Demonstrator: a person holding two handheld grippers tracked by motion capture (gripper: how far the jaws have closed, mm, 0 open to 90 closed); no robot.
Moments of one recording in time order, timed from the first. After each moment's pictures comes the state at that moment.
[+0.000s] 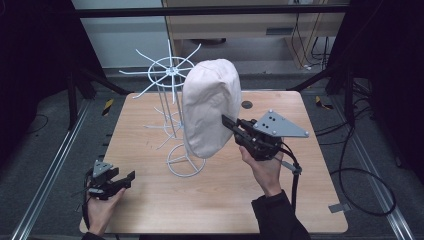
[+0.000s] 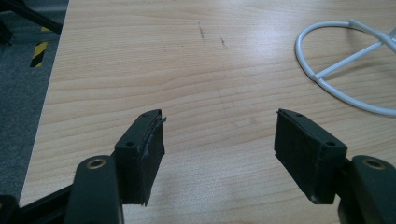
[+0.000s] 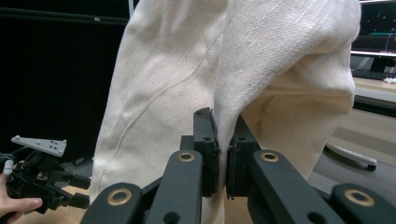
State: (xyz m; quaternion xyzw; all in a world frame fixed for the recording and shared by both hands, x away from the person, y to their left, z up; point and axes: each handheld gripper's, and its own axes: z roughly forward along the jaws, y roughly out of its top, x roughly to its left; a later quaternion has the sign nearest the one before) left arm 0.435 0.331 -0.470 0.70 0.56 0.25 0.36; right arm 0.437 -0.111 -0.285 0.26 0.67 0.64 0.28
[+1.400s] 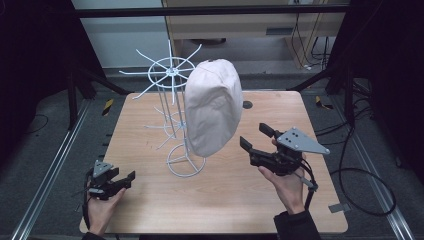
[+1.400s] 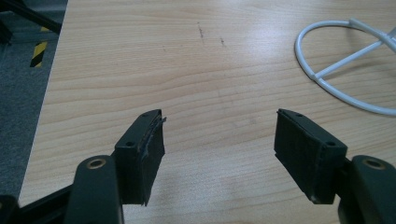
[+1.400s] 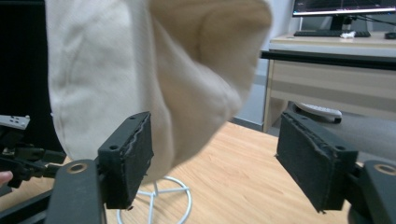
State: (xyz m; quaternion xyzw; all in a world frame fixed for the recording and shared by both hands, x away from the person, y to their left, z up) left arm 0.435 0.330 -0.471 0.70 0.56 0.25 0.36; right arm 0.422 -0.163 -0.329 0.35 0.66 0.60 0.27
